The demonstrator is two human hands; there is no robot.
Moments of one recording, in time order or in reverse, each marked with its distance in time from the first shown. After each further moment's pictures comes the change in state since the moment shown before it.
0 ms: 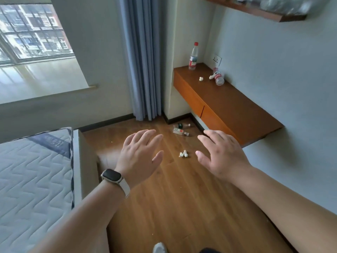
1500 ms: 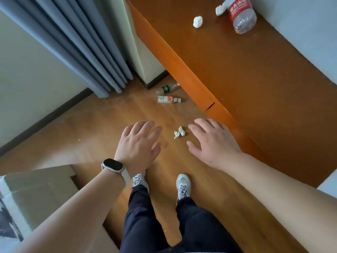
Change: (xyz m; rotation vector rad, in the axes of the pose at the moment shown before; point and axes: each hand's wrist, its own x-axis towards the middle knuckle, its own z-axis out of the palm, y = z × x) left_hand 0.417 -0.143 0.368 -0.077 -0.462 0.224; right_hand 0.381 0.231 0.289 0.175 -0.445 0.243
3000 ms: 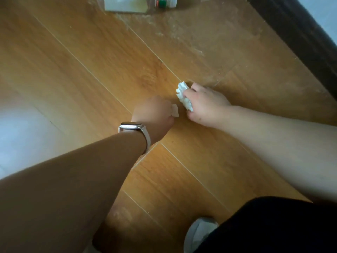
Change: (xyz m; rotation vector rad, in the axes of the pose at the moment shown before) left_hand 0.188 -0.070 0.742 -0.281 -0.325 -0.149; right_hand 0.300 0.207 0.680 0.062 -0.225 0.160
